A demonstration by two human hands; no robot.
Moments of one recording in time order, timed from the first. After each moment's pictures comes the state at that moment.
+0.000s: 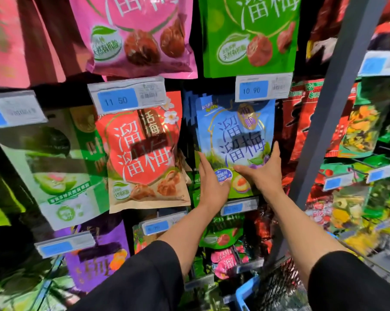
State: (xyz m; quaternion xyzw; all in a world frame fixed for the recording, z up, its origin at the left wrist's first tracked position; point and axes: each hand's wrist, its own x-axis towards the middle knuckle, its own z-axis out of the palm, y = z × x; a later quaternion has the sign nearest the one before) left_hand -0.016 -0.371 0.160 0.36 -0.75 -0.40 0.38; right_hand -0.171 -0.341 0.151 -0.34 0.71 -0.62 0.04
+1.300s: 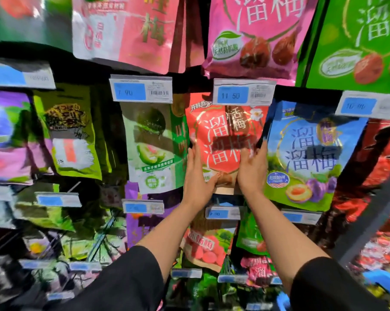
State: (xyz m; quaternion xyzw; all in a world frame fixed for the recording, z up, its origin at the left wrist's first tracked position) left_hand 0.161 -0.422 0.156 0.38 -0.73 -0.25 0.51; right_hand 0.029 -0.405 0.188 -0.41 0.70 -0.58 0.01
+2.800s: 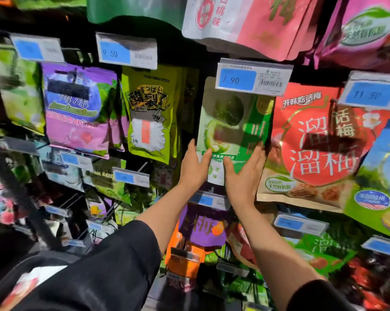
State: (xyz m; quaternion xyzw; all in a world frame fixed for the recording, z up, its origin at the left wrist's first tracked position) left_hand 0.318 -0.474 0.160 0.53 -0.61 -0.30 0.51; right_hand 0.210 -0.441 0.152 -0.52 0.66 -0.53 0.06
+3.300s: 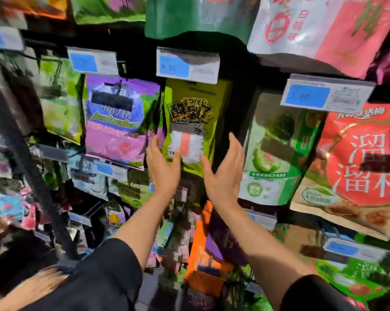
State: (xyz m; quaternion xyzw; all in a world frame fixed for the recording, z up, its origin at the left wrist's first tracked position) left_hand 0.465 -0.506 0.151 0.59 -0.50 -0.11 0.63; right_hand 0.343 -0.474 0.166 -0.63 0.53 -0.57 -0.05
